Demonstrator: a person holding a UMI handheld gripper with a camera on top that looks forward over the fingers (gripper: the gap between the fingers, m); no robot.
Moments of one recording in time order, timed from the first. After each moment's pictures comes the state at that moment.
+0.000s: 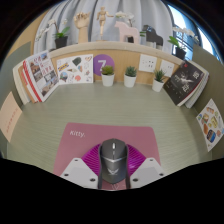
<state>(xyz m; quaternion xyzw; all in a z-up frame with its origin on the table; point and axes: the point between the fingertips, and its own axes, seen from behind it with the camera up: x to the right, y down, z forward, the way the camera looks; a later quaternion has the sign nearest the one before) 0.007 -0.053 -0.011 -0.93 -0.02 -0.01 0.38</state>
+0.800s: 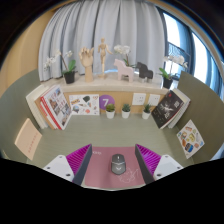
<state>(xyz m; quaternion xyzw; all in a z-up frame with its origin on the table) -0.021 -0.101 0.195 -0.90 0.00 -0.01 0.44</state>
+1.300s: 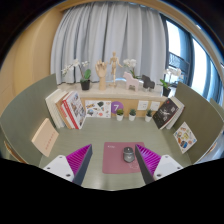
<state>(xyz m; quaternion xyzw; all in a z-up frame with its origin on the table) -0.090 -0.203 0.272 -0.88 -0.01 -0.01 0.47</state>
